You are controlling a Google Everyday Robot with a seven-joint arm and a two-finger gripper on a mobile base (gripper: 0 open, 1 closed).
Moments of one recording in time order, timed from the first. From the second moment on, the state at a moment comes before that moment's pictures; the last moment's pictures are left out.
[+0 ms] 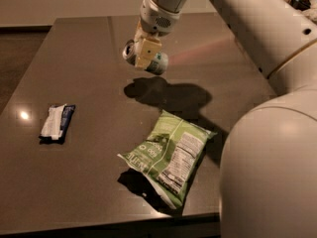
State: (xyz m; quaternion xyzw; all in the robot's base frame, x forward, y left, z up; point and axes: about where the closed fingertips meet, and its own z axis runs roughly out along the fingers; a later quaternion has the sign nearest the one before) arm 0.646 0.043 0.926 -0.75 0.62 0.10 0.21
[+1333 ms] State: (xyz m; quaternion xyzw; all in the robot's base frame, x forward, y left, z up) arm 0.674 0.010 0.940 -0.50 0.72 0.28 0.40
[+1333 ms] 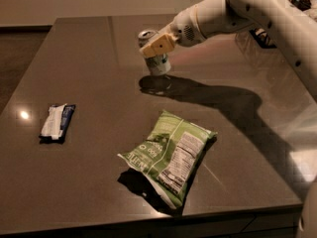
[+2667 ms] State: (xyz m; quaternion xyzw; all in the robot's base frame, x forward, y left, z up) arm 0.714 -0.047 0.927 -0.34 0.72 0.31 0.52
